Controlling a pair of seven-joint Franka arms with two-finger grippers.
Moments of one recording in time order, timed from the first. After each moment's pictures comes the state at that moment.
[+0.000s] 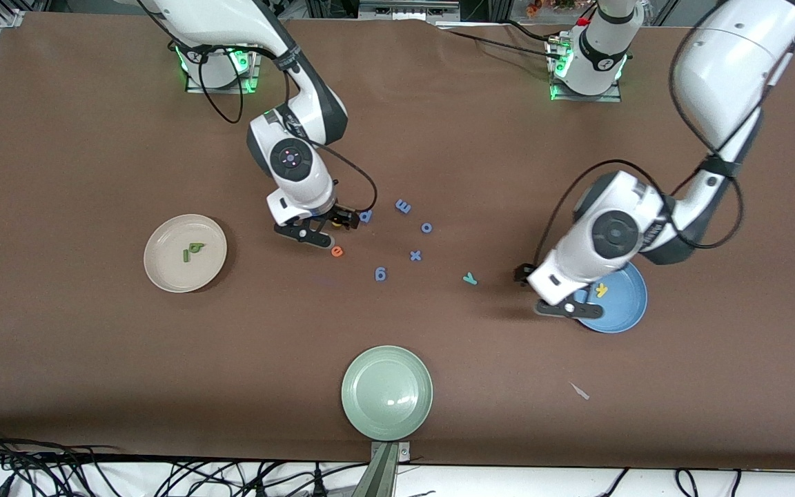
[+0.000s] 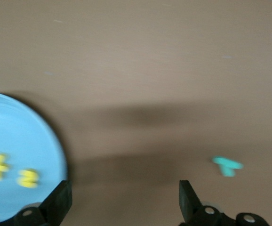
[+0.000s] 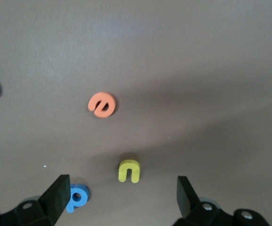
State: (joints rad) left arm 0.18 0.69 -0.66 -1.65 0.46 2.14 -0.59; right arm 0.67 0.50 -0.03 -1.95 0.10 2.40 0.87
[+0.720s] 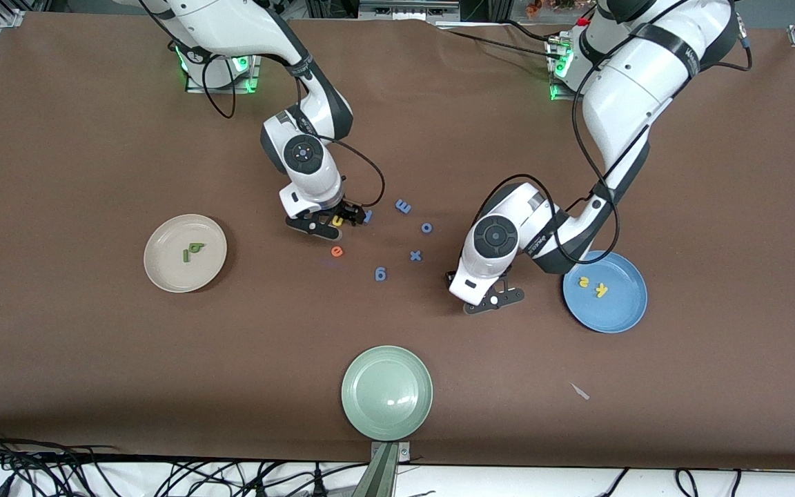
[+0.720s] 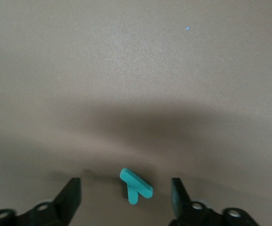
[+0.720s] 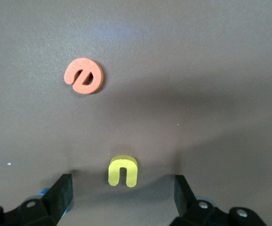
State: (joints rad) left arm -0.13 0.90 -0.49 -1.45 0.46 2.14 -1.04; right arm 0.69 0.55 -0.01 -2.03 0.10 2.55 0.90
